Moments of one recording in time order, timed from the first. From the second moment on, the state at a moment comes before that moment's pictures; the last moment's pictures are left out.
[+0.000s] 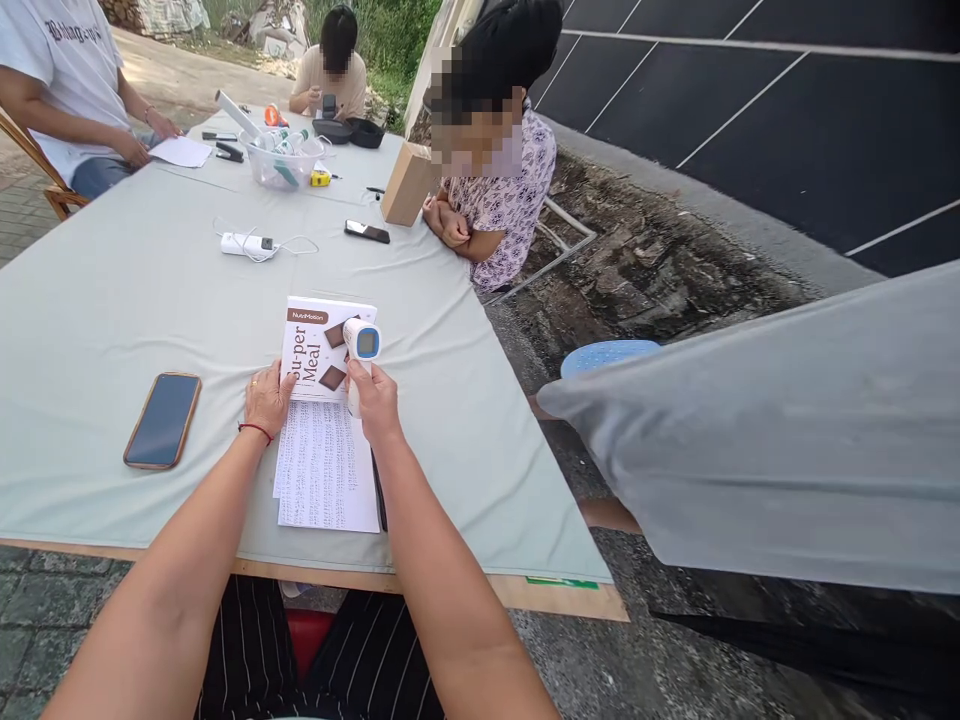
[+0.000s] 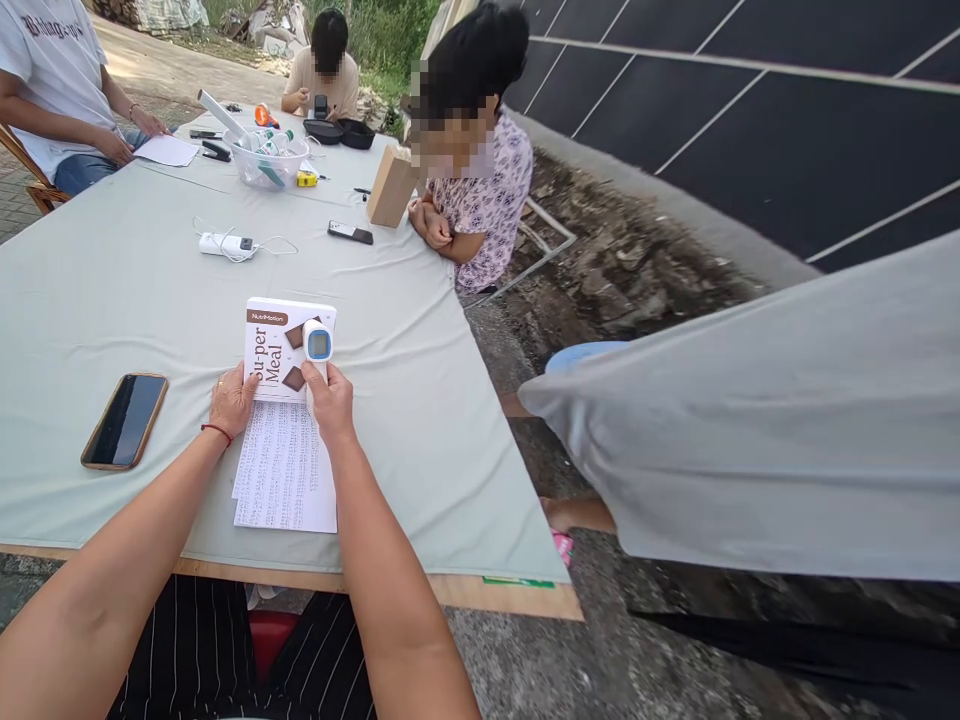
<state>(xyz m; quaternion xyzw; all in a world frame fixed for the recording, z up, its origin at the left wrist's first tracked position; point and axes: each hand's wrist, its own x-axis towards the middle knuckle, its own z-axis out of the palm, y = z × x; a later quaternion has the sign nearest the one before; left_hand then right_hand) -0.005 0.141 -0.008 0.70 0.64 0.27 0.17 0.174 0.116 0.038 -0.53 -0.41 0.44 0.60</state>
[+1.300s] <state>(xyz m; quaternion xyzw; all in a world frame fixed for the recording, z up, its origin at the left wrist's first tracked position) -0.010 0.144 -0.004 0.71 0.62 0.28 0.18 0.221 0.007 0.049 -0.59 -0.41 0.40 0.57</state>
